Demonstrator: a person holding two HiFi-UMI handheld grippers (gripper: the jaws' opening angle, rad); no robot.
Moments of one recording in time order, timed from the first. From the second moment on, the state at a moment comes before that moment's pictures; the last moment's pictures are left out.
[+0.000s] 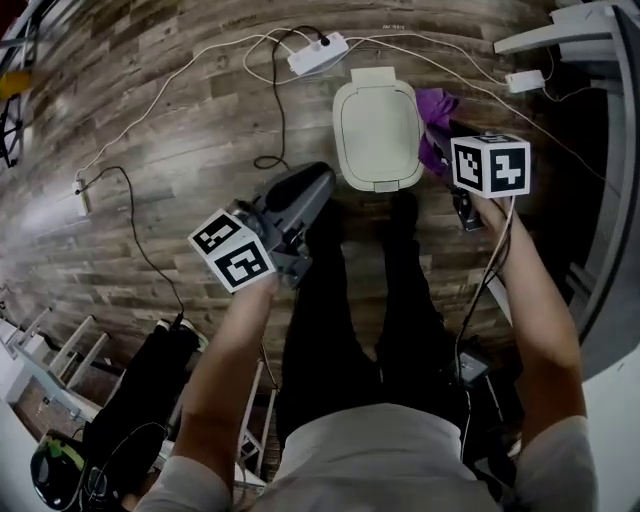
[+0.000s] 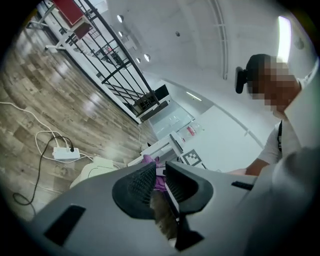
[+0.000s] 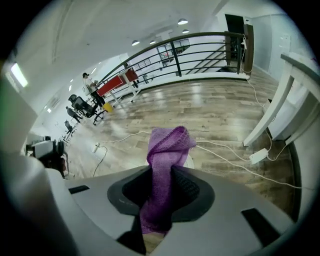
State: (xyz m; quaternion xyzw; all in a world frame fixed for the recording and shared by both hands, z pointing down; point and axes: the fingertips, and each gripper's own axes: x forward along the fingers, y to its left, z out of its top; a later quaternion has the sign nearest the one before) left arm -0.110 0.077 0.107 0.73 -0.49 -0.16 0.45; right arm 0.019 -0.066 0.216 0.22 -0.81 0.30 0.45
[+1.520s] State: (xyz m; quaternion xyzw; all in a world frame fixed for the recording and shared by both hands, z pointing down) left arm -0.108 0.053 0.239 0.73 -0.45 -0.17 0.50; right arm -0.112 -0.072 0.375 0.18 -0.83 0.14 0.51
